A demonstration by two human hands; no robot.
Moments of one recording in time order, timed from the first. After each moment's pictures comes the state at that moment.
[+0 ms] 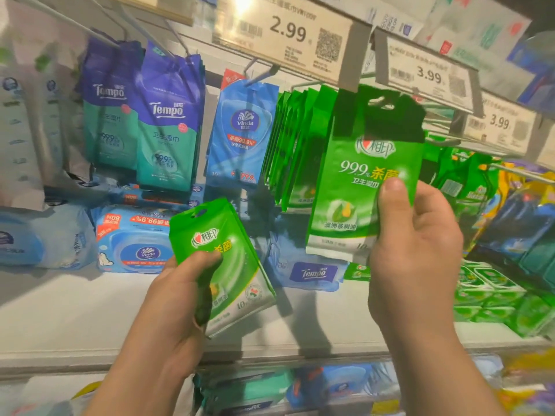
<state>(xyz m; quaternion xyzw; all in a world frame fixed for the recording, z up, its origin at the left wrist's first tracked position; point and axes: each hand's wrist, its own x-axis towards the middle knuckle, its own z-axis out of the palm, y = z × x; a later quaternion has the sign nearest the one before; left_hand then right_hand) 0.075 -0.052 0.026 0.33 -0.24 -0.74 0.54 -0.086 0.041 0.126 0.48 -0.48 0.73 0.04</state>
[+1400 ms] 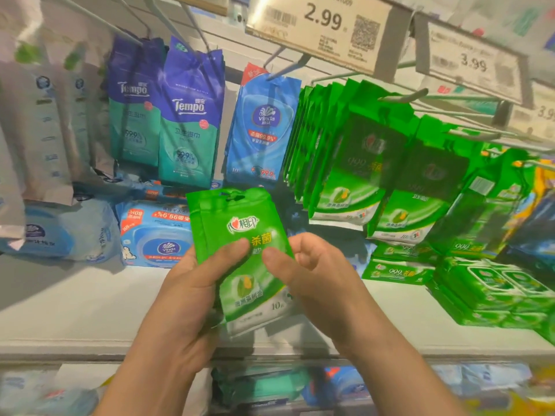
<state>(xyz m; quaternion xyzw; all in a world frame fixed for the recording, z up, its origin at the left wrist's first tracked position) 0.096 -0.019 0.048 0.21 -0.29 -0.78 0.52 -0.046 0.017 0.083 0.58 -0.64 0.43 -0.26</state>
